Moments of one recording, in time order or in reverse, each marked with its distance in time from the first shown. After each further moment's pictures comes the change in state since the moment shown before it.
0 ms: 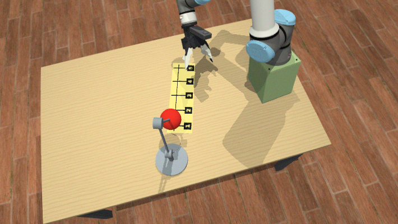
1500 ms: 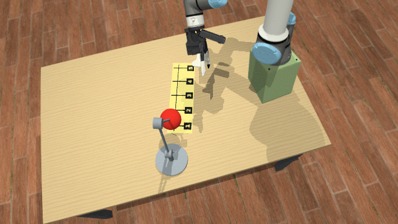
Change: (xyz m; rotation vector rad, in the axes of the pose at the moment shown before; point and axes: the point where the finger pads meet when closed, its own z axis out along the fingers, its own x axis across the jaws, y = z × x) arm 0.023 -0.079 0.025 -0.086 -0.032 -0.784
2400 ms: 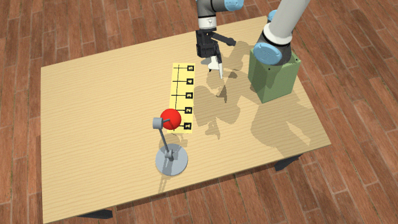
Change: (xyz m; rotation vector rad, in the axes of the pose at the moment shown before) arm 0.021 -0.043 0.014 -0.047 -0.019 -0.453
